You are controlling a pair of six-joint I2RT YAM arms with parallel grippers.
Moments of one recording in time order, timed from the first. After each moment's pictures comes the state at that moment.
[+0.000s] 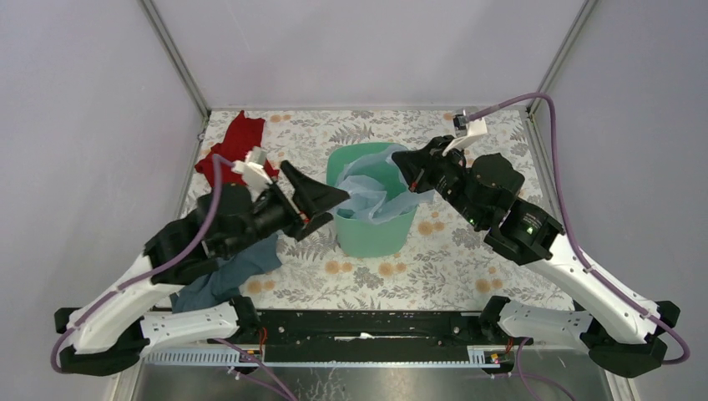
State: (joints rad) left arm -1.05 0.82 1.33 -0.74 -0.21 -1.31; right arm 0.91 1.01 1.28 -0.31 0.29 0.48
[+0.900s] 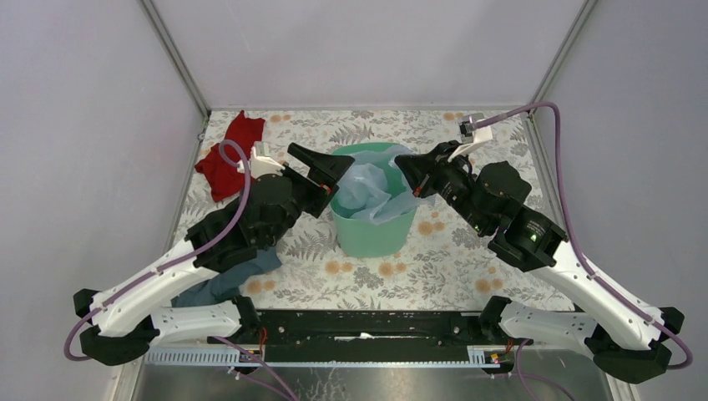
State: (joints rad) left arm -1.05 0.97 1.23 -0.53 -0.55 -1.45; right arm 0.91 0.95 1.21 -0.25 0.27 0.47
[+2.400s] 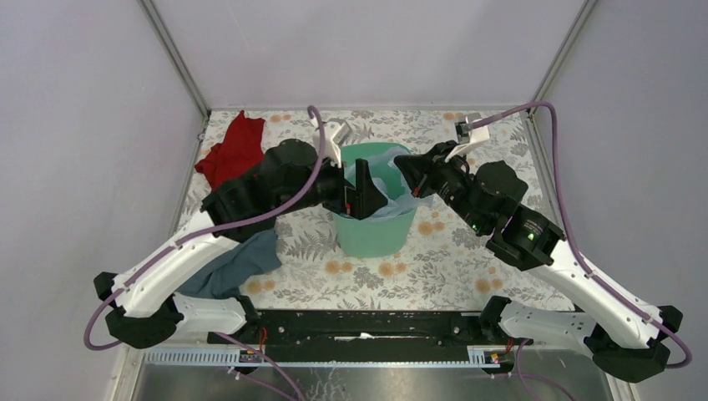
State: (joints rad) left arm -0.96 1.19 1.54 -0.72 0.01 -0.58; right arm 0.91 0.96 1.21 -0.25 0.27 0.45
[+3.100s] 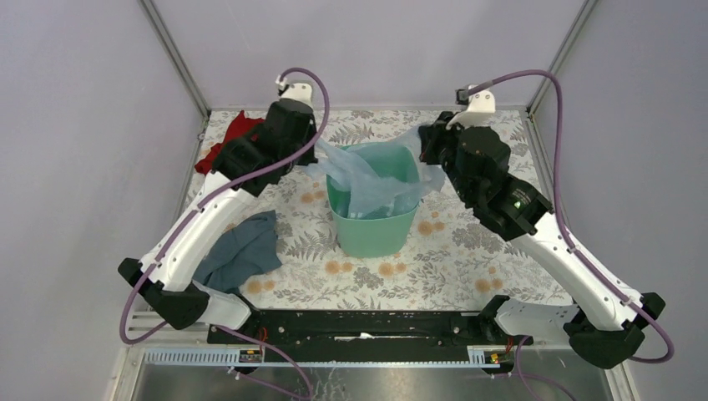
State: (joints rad) left arm -0.70 1.39 1.73 -0.96 -0.42 -0.36; right arm 0.81 1.13 1.40 -0.38 0.51 0.35
